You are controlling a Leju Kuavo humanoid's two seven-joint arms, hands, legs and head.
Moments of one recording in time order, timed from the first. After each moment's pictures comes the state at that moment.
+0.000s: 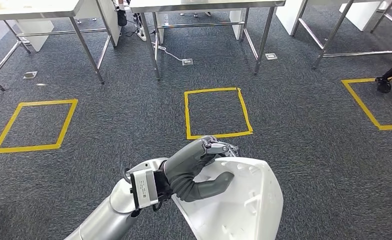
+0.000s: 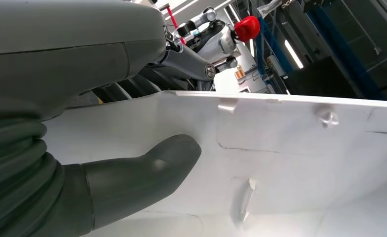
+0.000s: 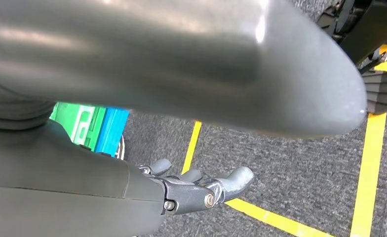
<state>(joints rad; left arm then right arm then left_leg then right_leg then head) -0.47 -0.10 -0.73 -1.54 0.02 -0.37 -0.42 -0.07 -0.03 -1.06 -0.19 1.30 0.14 0.00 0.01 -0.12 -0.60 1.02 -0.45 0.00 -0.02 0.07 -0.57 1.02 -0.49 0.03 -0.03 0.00</state>
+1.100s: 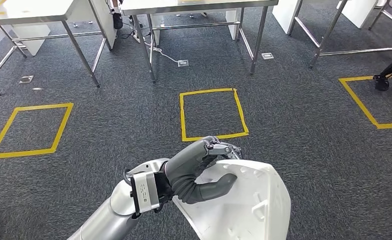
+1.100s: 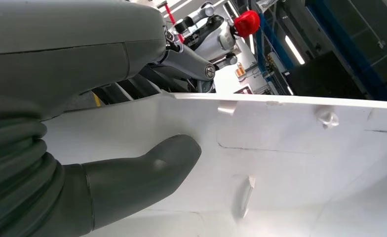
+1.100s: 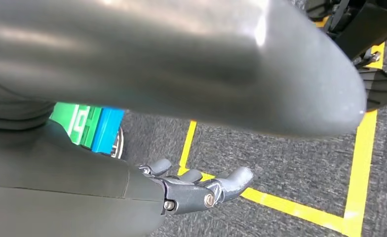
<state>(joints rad) -0.47 -0.12 -0.73 -1.56 0.00 -0.37 -0.41 -0.07 -0.02 -1.07 -0.20 1.31 0.14 0.00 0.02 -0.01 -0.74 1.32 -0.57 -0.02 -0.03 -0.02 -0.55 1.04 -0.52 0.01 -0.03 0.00</state>
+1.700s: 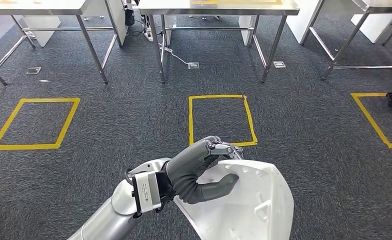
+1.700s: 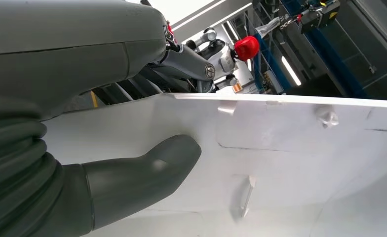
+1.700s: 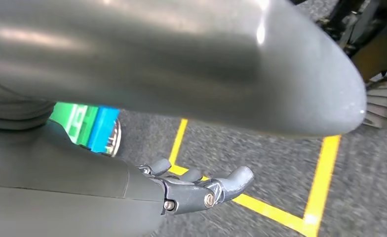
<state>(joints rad) -0.47 -0.12 -0.73 -1.56 0.00 -0.38 -0.41 -0.06 -0.02 -1.07 -0.20 1.32 0.14 0.00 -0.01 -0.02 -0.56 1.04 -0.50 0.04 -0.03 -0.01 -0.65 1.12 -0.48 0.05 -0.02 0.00</state>
